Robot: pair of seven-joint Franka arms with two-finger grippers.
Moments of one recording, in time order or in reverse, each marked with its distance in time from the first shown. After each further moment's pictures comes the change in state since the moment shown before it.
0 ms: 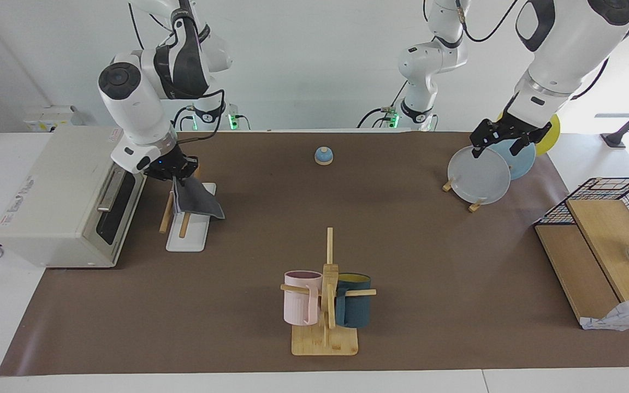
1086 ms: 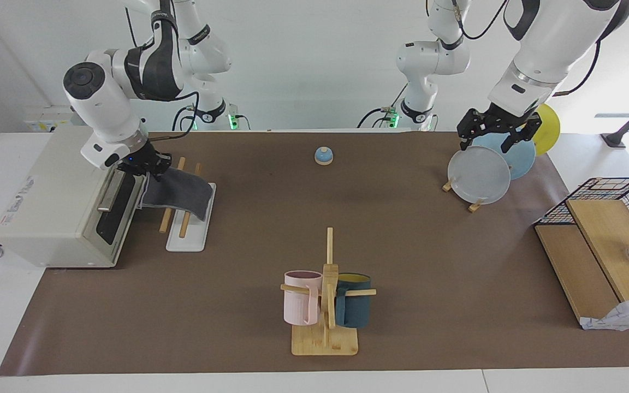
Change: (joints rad) left arm -0.322 0.010 0.265 0.046 0.000 0.025 0.041; right arm -0.108 -0.037 0.012 -0.069 -0.005 0.001 -0.036
